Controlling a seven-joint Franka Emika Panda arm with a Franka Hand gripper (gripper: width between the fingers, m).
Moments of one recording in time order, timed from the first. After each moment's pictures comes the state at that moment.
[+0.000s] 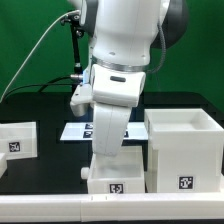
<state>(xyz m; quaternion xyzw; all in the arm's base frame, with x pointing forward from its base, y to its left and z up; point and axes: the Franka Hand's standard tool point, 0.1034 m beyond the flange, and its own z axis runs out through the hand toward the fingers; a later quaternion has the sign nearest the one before) 0.551 -0.023 0.044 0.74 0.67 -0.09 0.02</state>
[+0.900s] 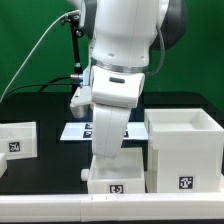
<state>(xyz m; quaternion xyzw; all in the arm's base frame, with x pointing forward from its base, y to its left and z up) 0.551 -0.023 0.042 0.74 0.67 -0.08 0.02</state>
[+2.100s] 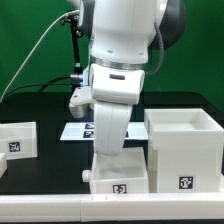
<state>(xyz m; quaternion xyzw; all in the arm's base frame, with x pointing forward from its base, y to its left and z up) 0.560 -0.021 0.044 0.73 0.68 -0.07 0.02</state>
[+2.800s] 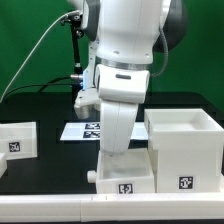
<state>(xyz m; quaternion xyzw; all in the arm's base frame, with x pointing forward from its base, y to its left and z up) 0.557 -0.016 0.043 0.72 0.69 -0.05 0.04</state>
